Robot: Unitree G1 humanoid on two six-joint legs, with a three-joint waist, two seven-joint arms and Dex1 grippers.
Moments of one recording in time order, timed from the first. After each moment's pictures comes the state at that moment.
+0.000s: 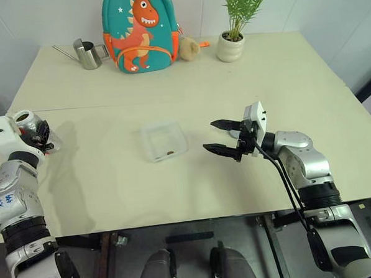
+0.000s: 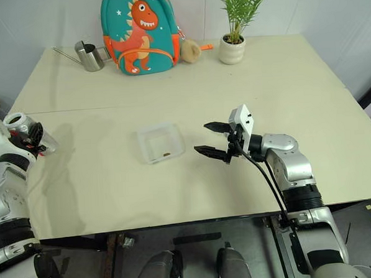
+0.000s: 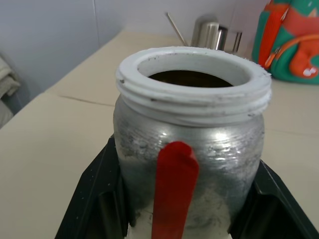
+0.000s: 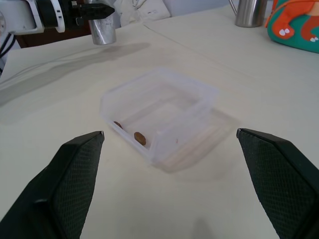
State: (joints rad) left arm -0.49 0.57 0.61 0.39 -0.31 0.20 -0.22; right arm -0.65 -0.44 0.03 0.25 0.38 0.26 1.11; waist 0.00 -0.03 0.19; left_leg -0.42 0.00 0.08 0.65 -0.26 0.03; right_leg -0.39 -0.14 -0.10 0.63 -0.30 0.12
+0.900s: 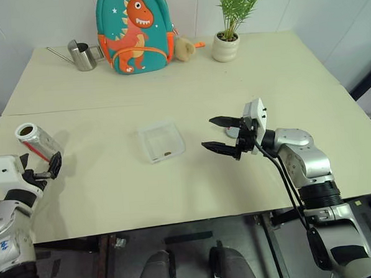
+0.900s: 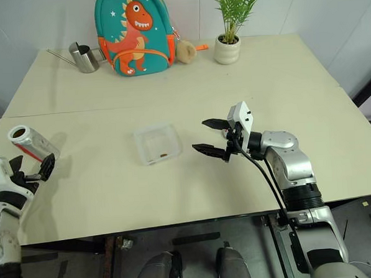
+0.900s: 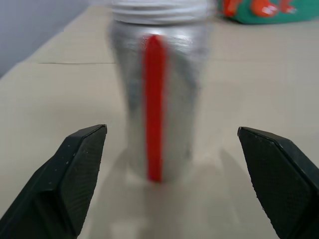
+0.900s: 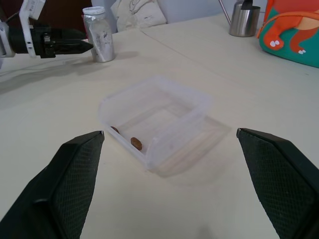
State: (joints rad) left arm -0.05 0.59 0.60 0.09 -0.39 0.20 -0.39; right arm -0.65 -0.44 0.03 0.21 0.39 0.26 1.11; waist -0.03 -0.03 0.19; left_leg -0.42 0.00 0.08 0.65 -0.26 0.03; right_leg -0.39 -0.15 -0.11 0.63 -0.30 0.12
